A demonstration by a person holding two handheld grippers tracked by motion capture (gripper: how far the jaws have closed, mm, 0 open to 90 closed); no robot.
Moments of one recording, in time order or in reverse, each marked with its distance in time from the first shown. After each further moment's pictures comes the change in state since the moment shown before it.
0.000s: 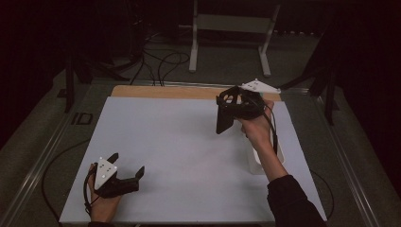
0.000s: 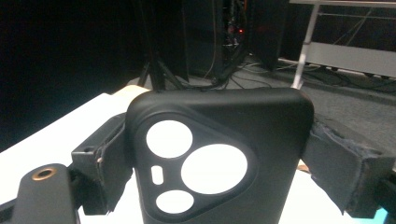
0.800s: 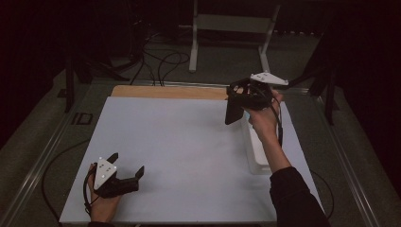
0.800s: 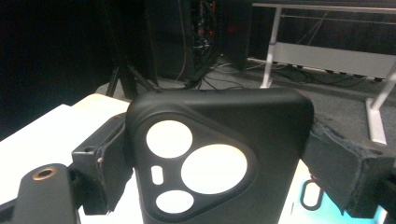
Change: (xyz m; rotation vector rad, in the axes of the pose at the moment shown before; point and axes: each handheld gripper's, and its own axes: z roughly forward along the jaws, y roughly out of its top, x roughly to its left) left arm 0.000 0.000 0.000 -0.001 0.000 -0.003; right arm -0.030 0.012 0.004 -0.001 -0.114 0.021
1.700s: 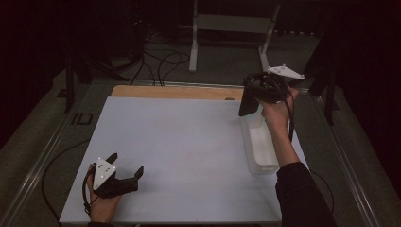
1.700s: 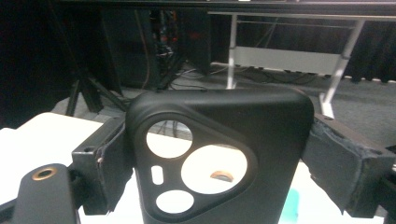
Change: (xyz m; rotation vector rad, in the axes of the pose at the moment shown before) left arm 0.001 0.000 -0.002 -0.004 0.007 -0.008; right arm -0.040 0.010 -0.007 -0.024 -0.152 0.042
